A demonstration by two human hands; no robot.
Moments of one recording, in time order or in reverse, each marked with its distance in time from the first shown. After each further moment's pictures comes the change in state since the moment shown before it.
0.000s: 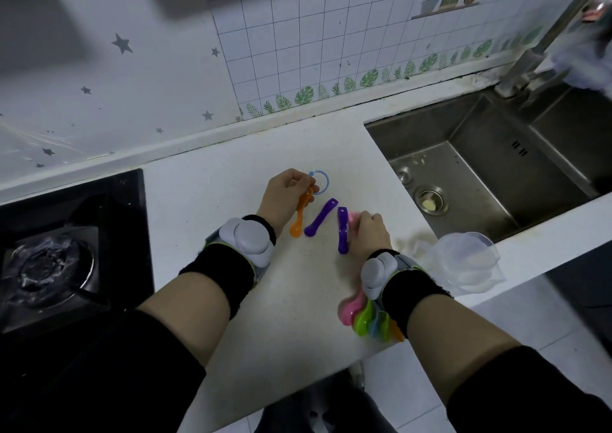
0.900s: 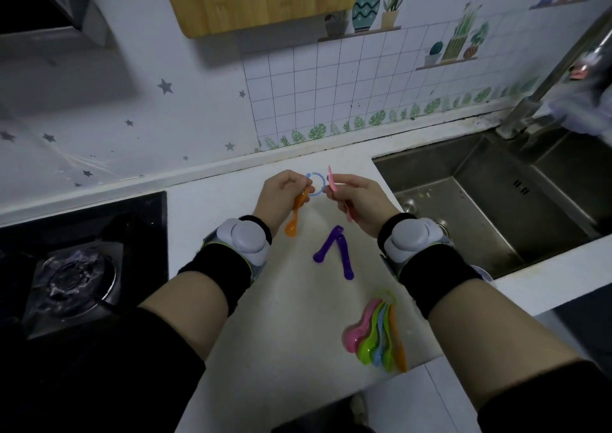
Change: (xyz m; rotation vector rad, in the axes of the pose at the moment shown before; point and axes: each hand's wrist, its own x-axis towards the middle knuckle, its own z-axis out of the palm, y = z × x) left_hand -0.005 0.045 -0.026 -0.046 0.027 0.142; right_hand -0.007 -0.091 -0.102 1.143 -0.223 -0.144
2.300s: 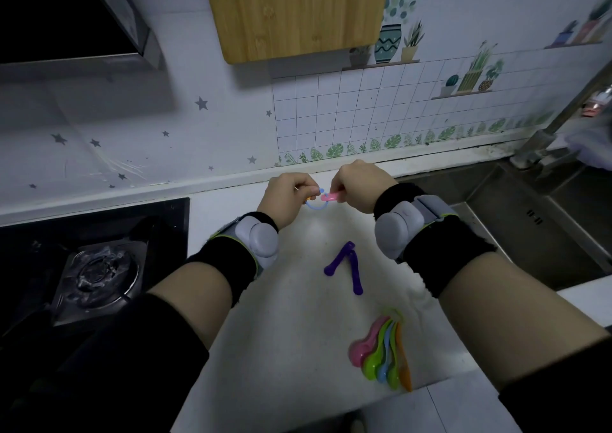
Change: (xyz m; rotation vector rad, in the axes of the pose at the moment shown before) left_hand 0.005 0.023 -0.030 0.492 0.020 0.272; right_hand -0.005 -0.074 0.036 -1.625 -0.149 -0.431
